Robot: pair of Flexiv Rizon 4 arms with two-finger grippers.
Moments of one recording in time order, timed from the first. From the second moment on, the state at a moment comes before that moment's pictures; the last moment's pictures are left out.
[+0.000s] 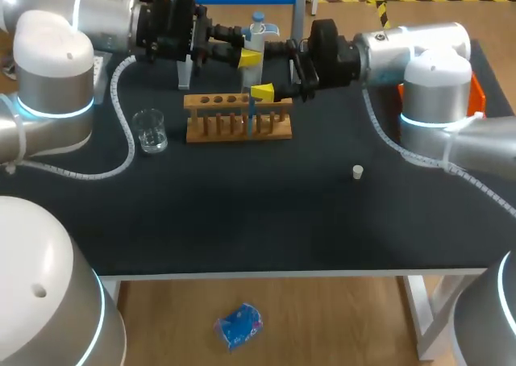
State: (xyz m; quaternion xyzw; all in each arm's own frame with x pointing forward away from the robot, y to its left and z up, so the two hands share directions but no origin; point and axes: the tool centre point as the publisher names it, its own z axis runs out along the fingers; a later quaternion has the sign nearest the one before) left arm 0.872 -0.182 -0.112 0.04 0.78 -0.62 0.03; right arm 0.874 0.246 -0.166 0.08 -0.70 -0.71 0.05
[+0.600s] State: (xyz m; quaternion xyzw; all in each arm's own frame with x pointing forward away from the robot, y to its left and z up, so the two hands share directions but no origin) left arm 0.872 -0.182 -0.112 0.04 0.78 -0.62 0.03; right arm 0.875 0.253 -0.166 0.08 -0.69 -0.71 0.05
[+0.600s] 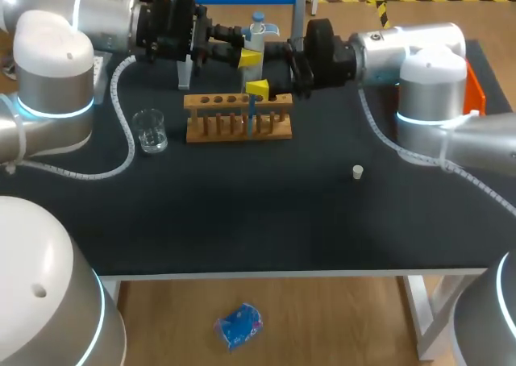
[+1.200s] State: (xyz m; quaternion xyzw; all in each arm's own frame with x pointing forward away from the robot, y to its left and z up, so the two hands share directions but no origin) left arm 0.874 -0.181 -0.112 0.04 0.78 -0.62 0.03; right arm 0.875 0.254 -0.167 0.07 -0.69 -0.72 0.05
